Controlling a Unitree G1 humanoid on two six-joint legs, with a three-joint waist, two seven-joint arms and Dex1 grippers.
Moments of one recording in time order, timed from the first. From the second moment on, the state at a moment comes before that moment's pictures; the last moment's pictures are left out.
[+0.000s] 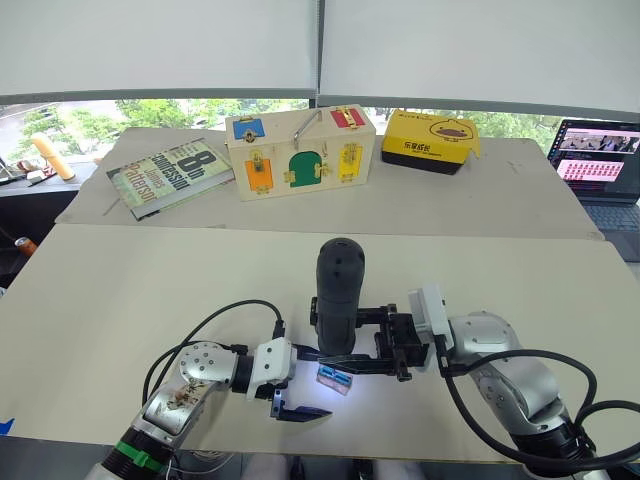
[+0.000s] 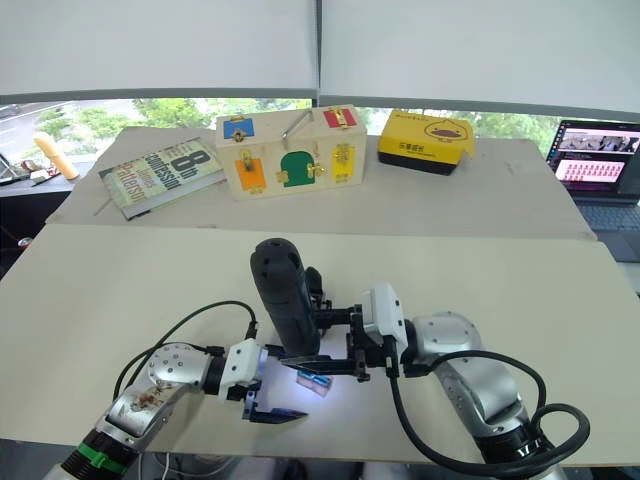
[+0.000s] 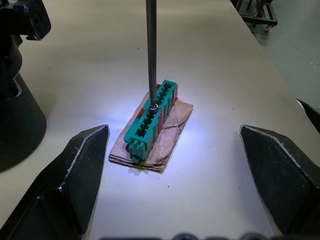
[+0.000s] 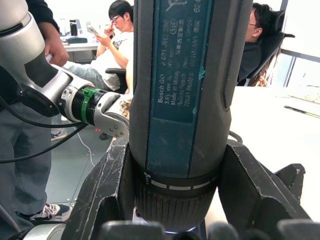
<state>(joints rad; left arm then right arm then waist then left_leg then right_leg) -0.10 0.56 -0.35 -0.10 -0.20 0.00 -1.20 -0.21 -0.50 0.20 -0.45 0.55 0.25 1.11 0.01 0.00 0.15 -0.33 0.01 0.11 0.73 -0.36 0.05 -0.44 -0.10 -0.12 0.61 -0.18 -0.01</state>
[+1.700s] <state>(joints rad) -0.10 0.56 -0.35 -0.09 -0.20 -0.01 -1.19 -0.23 -0.50 0.24 -0.44 0.50 0.21 1.13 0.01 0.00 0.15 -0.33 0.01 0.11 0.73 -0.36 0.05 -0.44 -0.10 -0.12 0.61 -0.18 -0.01</state>
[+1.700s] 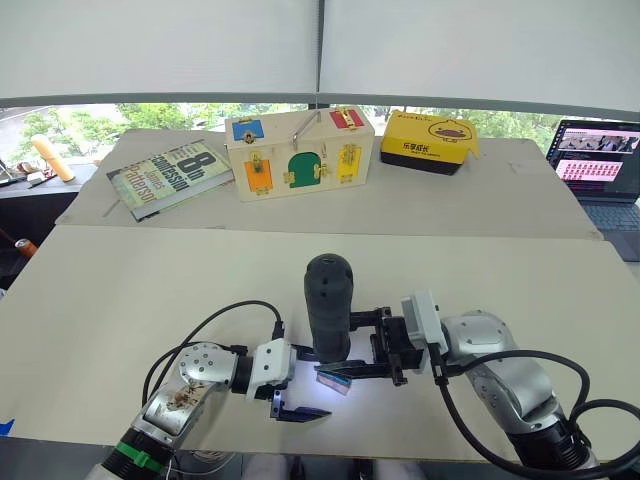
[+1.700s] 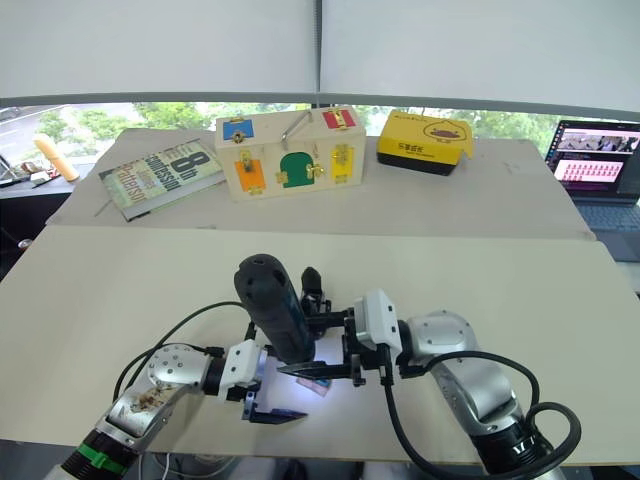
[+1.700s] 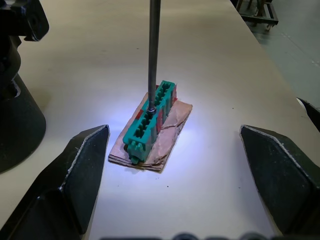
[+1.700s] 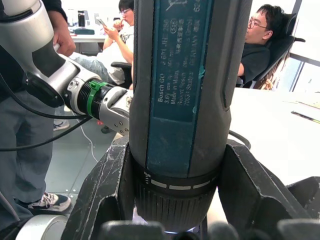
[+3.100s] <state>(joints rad) -0.04 0.55 -0.28 -0.07 -0.31 -0.07 -1.19 -0.30 -0.52 0.21 -0.44 0.61 0.27 1.16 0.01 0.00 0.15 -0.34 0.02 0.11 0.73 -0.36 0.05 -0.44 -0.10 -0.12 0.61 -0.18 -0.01</state>
